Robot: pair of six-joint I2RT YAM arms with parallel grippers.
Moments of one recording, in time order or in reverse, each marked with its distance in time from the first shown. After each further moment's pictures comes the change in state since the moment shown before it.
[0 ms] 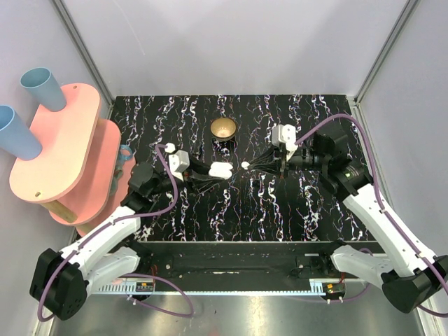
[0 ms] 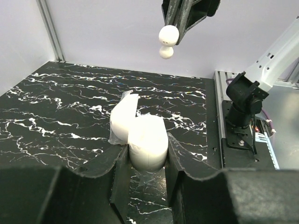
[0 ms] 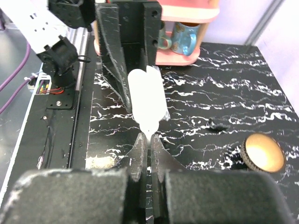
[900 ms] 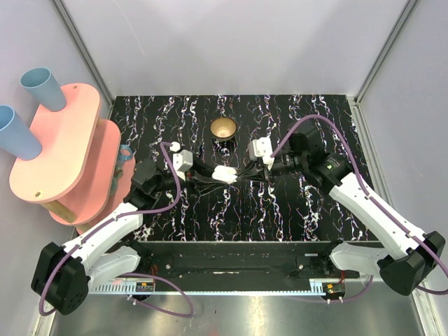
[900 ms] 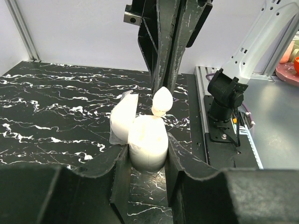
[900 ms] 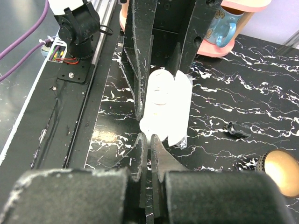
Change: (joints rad) left arm -0.015 0.049 0.028 0.026 0.093 -0.035; right arm 0.133 0.130 0.074 -0.172 -0.010 -0.264
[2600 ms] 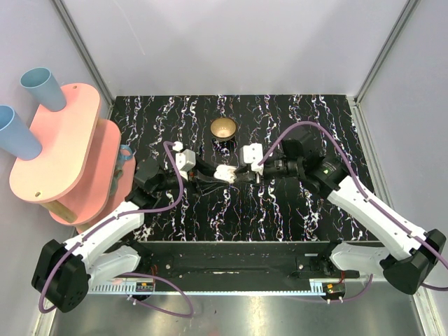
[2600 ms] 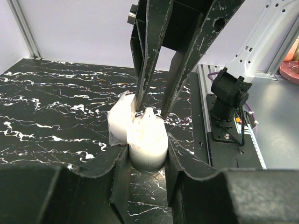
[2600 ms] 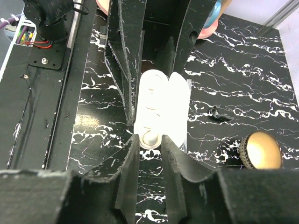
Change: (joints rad) left arm -0.016 0.019 0.011 -0.024 -0.018 0.022; right arm 0.090 0.005 0.008 -0.022 0.219 -0.036
